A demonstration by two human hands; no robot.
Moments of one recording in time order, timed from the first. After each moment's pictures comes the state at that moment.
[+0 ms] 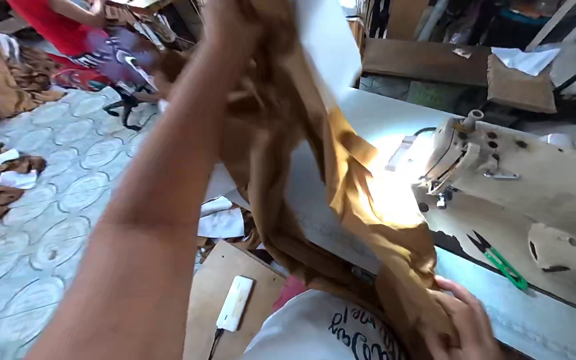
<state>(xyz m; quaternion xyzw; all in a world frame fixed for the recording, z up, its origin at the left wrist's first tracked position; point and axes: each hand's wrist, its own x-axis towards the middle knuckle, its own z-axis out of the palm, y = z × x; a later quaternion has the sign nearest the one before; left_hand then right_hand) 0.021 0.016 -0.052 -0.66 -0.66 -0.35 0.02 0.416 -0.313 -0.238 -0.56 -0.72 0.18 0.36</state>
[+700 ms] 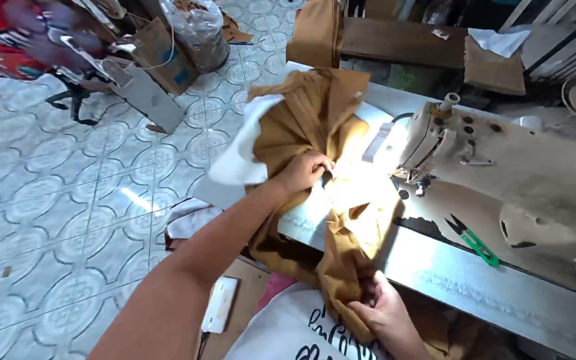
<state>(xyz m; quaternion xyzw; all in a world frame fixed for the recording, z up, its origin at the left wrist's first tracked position) 0.119 -0.043 -0.302 -0.83 -0.39 -0.31 -0.25 0.362 -0.300 -0.286 -0.55 -0.43 0.63 0.34</state>
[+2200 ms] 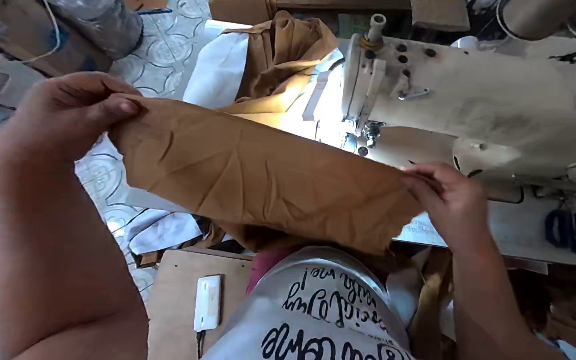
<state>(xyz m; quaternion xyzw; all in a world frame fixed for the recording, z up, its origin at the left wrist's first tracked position) -0.059 -0.033 -0.188 -0.82 -0.39 -0.32 -0.28 0.475 -0.234 -0.217 -0.59 -0.68 0.15 0.40</state>
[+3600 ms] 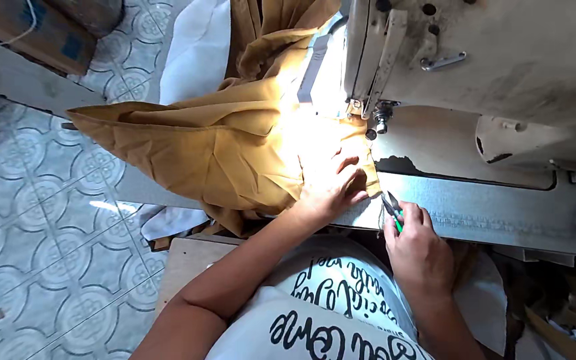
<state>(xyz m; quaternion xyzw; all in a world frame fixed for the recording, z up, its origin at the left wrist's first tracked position) 0.247 -0.162 -0.319 -0.88 -0.39 -0.21 -0.15 0.398 -0.289 -0.276 -0.81 -0.57 0.02 0.12</state>
